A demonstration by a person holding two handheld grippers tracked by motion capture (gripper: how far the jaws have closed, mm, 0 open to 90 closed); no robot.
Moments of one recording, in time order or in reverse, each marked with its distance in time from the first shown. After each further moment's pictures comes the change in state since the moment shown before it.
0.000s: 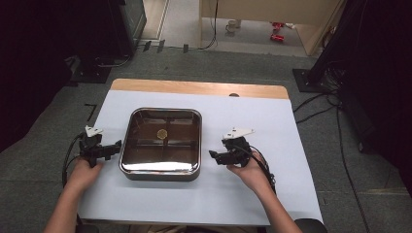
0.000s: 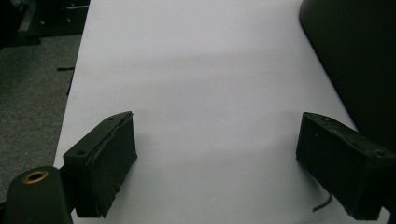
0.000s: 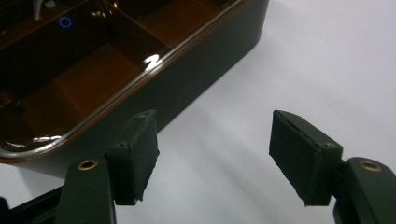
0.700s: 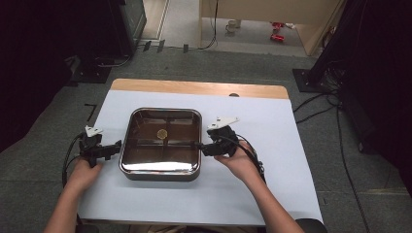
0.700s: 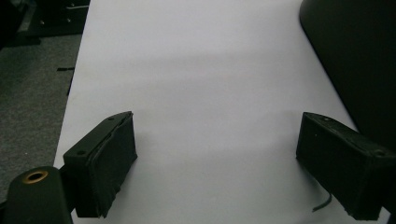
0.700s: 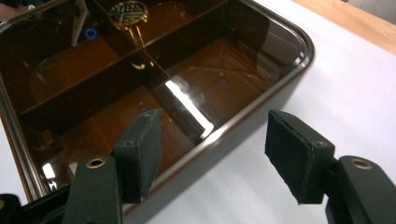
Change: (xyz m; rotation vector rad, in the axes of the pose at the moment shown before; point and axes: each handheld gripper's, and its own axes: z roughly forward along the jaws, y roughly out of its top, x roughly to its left) left arm 0.000 0.000 0.000 0.000 0.000 0.000; right arm 0.024 0.050 0.007 -0.020 0.052 -0.106
